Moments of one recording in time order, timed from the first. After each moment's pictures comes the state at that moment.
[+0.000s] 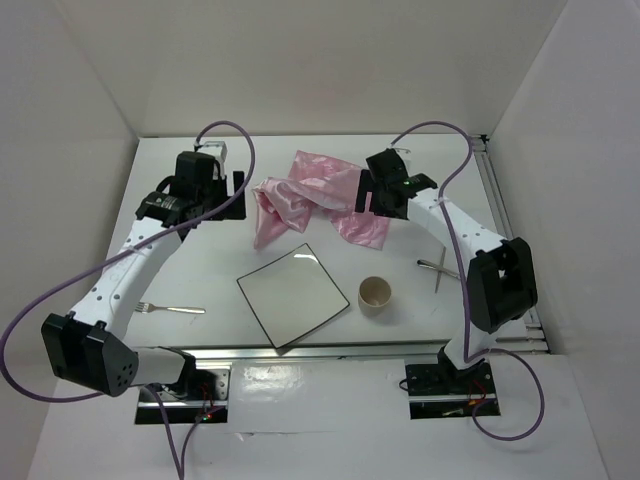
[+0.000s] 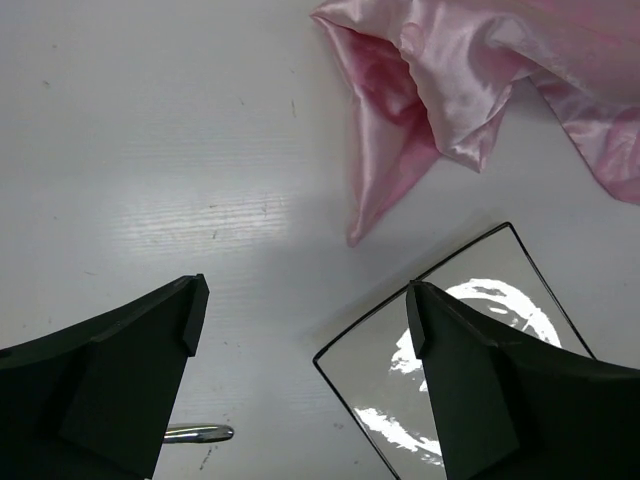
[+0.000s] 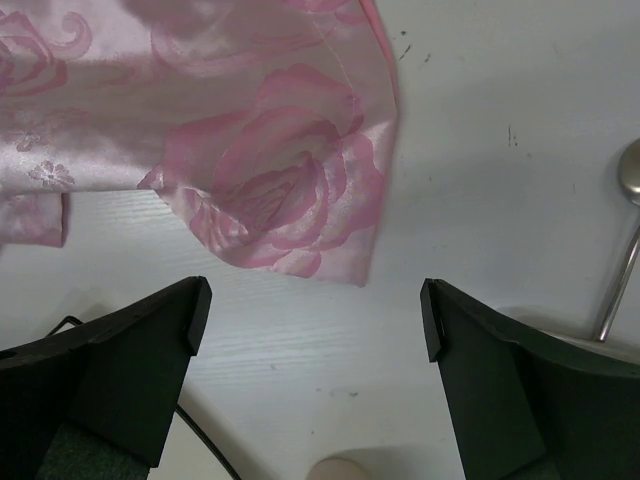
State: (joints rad) left arm -0.26 1.31 1.28 -0.68 -0.17 -0.20; right arm 0.43 1.66 1.37 -0.62 0.33 0.51
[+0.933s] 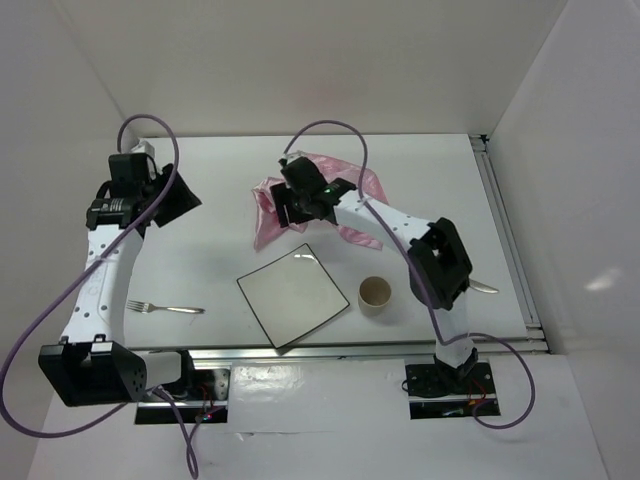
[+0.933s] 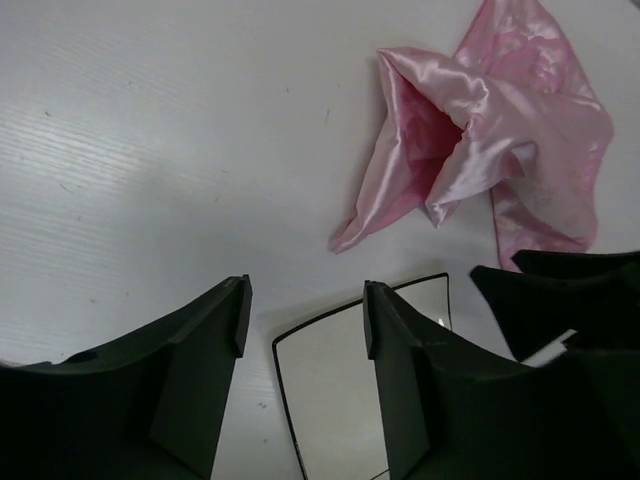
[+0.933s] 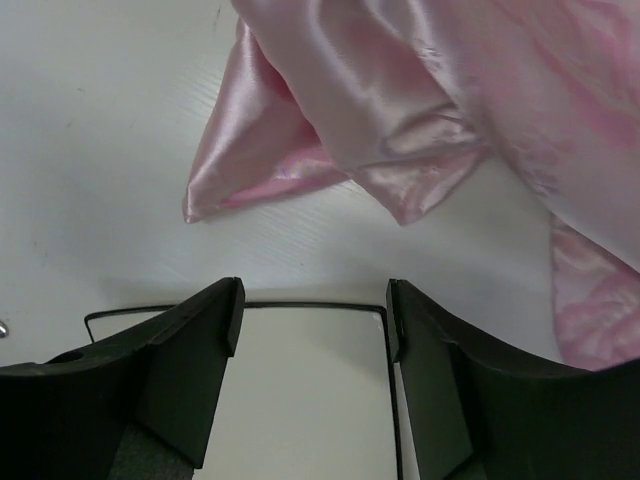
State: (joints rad) left arm 0.09 1.25 1.30 -0.77 0.09 -0.48; right arm 0.75 1.98 1.70 -0.49 0.11 0.35
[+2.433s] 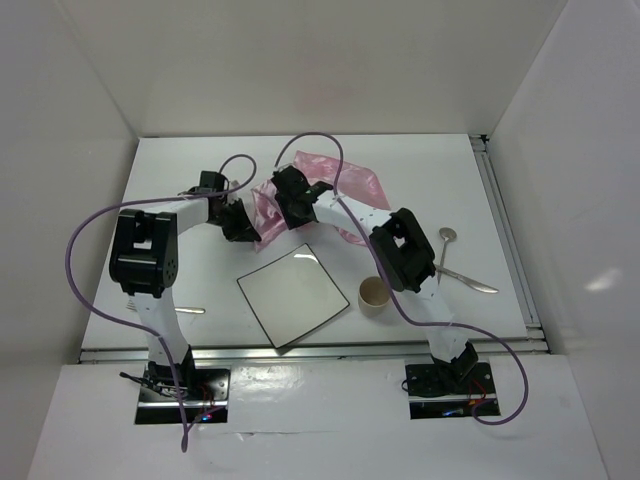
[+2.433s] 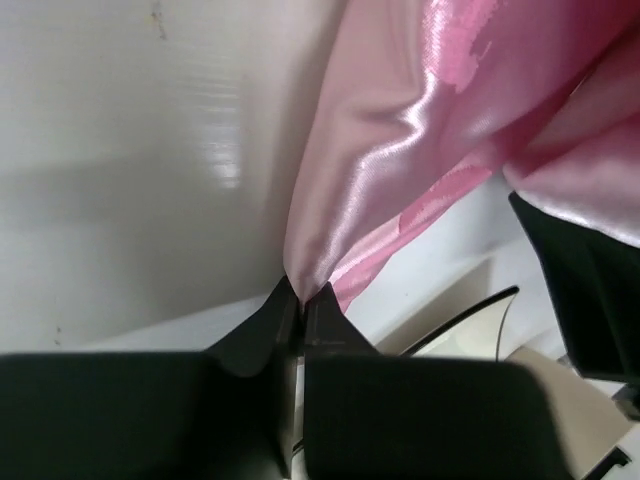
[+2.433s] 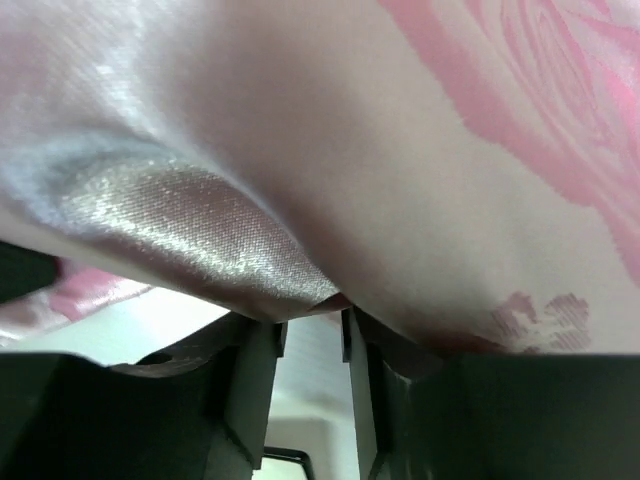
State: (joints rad) left arm -0.07 1.96 1.24 -0.40 0.46 -0.48; right arm 0.73 2.33 1.94 -0.54 0.21 0.23
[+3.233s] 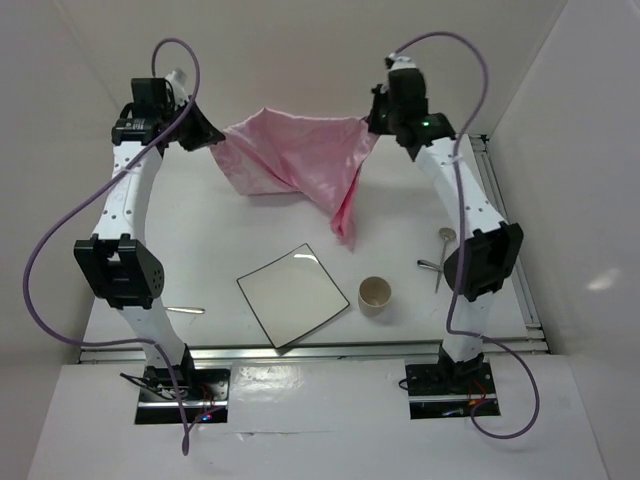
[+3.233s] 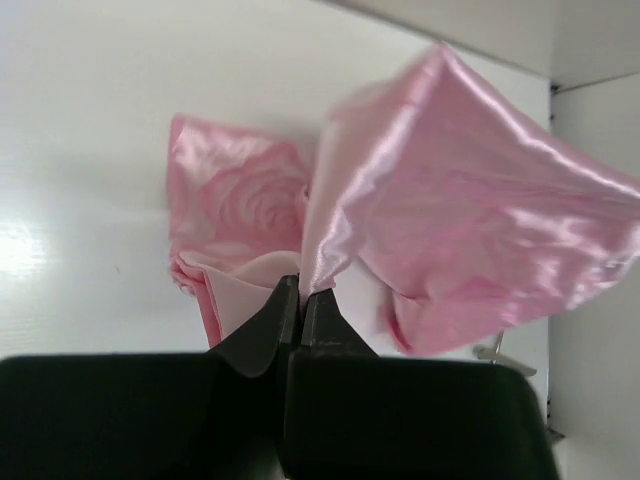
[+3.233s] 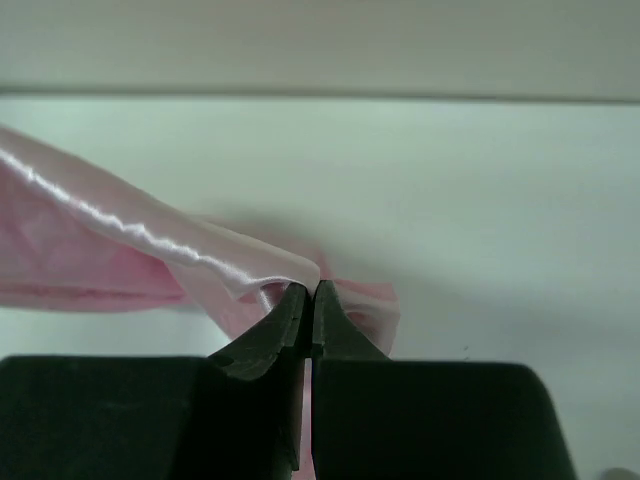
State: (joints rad) left arm 0.04 1.85 1.94 -0.73 0.40 -0.45; right arm 0.38 1.95 2.04 -0.58 0.11 0.24
